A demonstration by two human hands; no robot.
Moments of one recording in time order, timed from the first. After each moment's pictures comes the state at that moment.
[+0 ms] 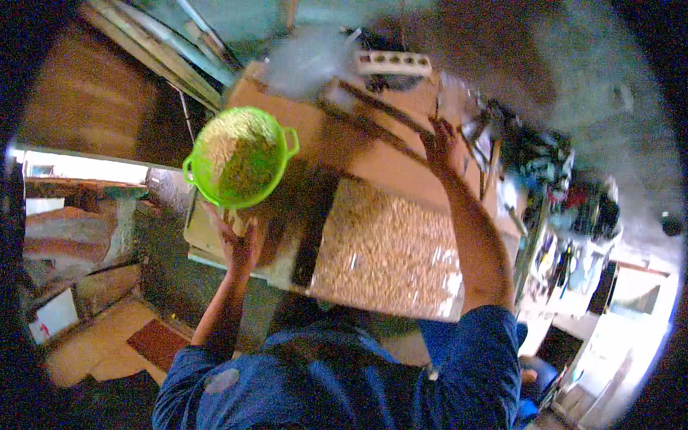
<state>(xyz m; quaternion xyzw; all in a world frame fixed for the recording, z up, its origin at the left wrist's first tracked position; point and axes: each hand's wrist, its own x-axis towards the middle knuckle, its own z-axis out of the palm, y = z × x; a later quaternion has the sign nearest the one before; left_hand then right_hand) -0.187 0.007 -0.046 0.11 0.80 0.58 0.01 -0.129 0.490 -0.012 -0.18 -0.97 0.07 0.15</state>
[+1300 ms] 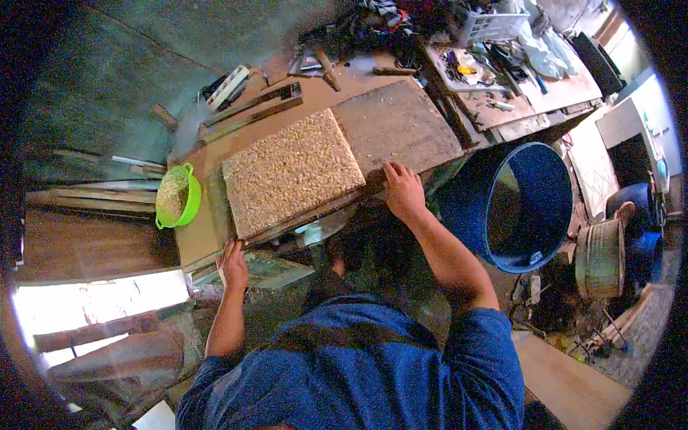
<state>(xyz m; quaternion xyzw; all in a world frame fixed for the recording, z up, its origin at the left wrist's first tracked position) -0.047 -0.032 -0.027 0.48 0.88 0.06 -0.01 0.317 0.312 -0.013 -0.44 -0.86 0.17 0.19</state>
